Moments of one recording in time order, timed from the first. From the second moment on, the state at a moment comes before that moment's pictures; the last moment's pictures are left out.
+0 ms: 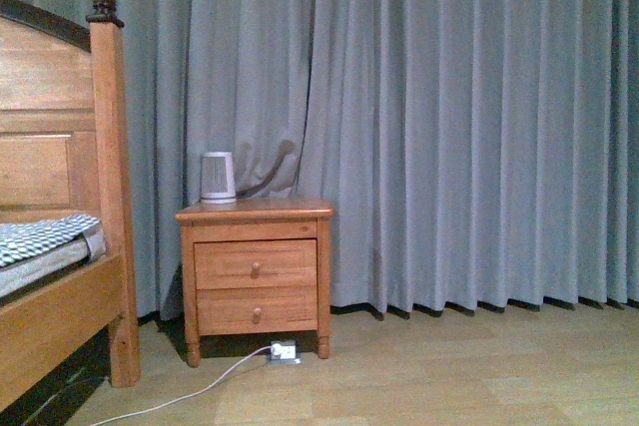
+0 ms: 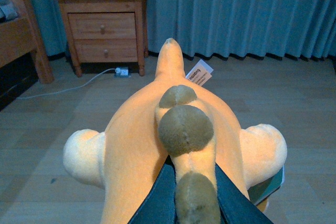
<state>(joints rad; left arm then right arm) 0.00 0.00 0.01 -0.01 0.00 0.00 0.00 0.01 0.01 -0.01 0.00 0.00</state>
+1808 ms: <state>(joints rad) 0.00 0.00 0.01 -0.01 0.00 0.00 0.00 0.01 0.01 -0.01 0.00 0.00</state>
